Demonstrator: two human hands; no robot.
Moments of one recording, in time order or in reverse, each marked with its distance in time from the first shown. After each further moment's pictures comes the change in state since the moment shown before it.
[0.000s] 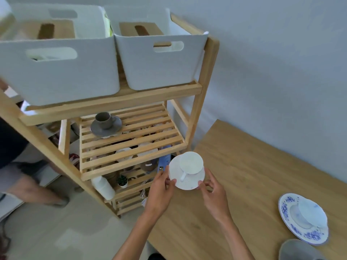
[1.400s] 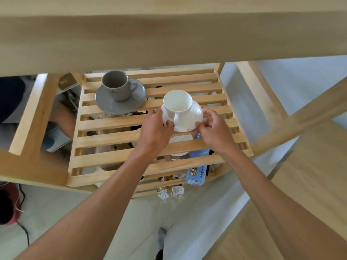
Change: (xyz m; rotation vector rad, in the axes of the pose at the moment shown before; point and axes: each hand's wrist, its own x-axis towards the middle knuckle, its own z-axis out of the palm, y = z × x) left_hand 0.248 -0.148 -0.075 0.224 0.191 -0.193; right_hand 0.277 -0.037 0.213 -0.273 -0.303 -0.069
